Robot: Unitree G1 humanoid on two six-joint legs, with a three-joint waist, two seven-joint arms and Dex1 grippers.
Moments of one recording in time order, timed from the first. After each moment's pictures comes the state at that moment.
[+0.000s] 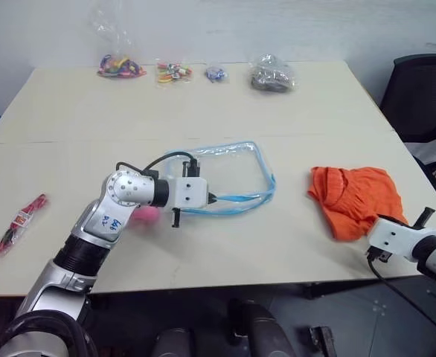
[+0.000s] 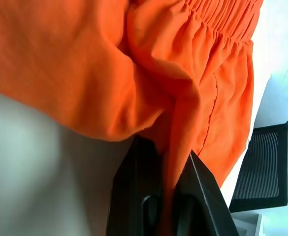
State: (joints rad) left arm -0.66 0.62 -0.29 0.00 0.05 0.06 -1.05; right arm 0.09 -0.94 -0.24 0.15 -0.33 -0.34 0.48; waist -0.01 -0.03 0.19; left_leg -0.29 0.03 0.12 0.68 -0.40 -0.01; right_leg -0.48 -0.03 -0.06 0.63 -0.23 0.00
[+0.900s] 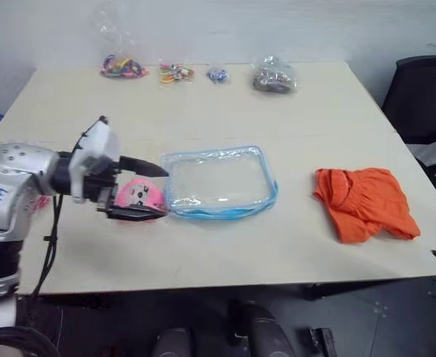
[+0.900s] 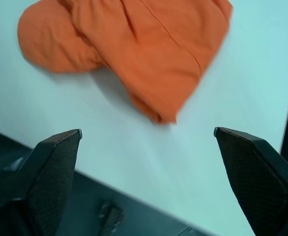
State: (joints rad) left arm -0.60 1.00 0.12 -0.09 -0.56 0.62 -1.42; right arm 0.50 -1.09 -0.96 0.11 0.48 0.46 1.22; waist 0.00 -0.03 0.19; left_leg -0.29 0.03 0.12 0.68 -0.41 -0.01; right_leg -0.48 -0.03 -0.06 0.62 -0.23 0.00
